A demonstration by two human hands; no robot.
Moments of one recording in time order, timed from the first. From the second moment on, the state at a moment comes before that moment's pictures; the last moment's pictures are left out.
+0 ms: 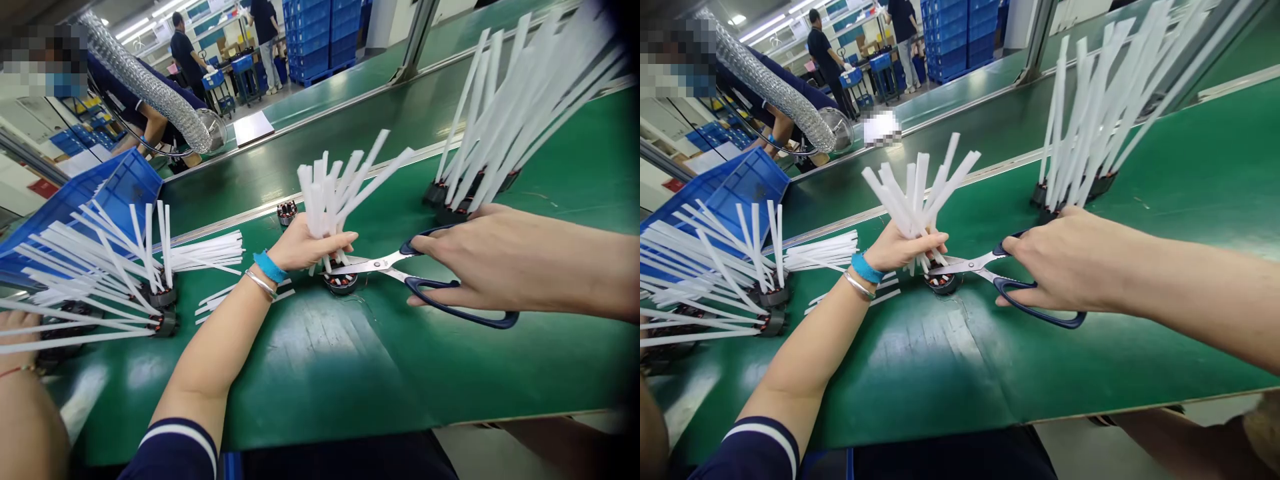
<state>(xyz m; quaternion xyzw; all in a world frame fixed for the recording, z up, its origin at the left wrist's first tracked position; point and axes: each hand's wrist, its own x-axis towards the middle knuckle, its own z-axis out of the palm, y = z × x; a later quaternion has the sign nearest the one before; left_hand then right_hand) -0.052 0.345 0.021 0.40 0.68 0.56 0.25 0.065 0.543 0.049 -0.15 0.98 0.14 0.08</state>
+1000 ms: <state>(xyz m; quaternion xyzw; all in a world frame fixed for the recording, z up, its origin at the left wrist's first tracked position) -0.051 0.332 0.033 0.46 0.69 0.50 0.25 0.068 0.546 0.054 -0.15 0.96 0.15 0.18</state>
